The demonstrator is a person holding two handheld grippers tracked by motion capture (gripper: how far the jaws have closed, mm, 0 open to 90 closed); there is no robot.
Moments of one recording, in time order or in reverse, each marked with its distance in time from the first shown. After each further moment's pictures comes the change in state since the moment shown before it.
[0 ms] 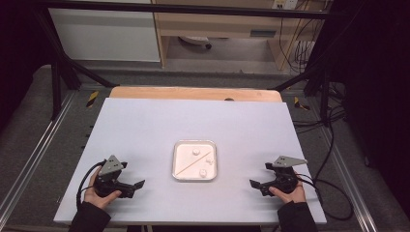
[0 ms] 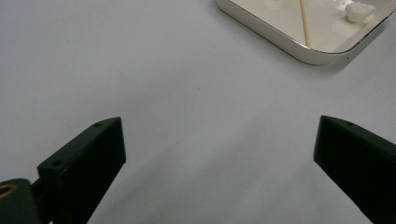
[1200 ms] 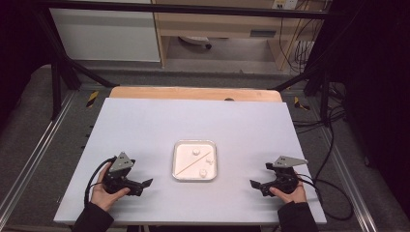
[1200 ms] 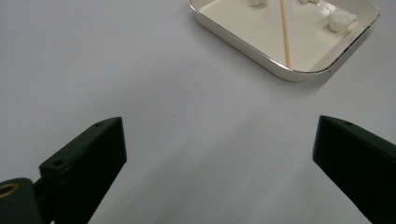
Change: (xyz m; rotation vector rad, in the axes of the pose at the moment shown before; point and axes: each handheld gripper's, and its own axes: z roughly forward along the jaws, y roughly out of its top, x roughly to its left) left arm -0.016 0.024 0.010 0.026 -0.016 0.048; right arm 0.000 0.000 -0.001 0.000 0.000 -0.008
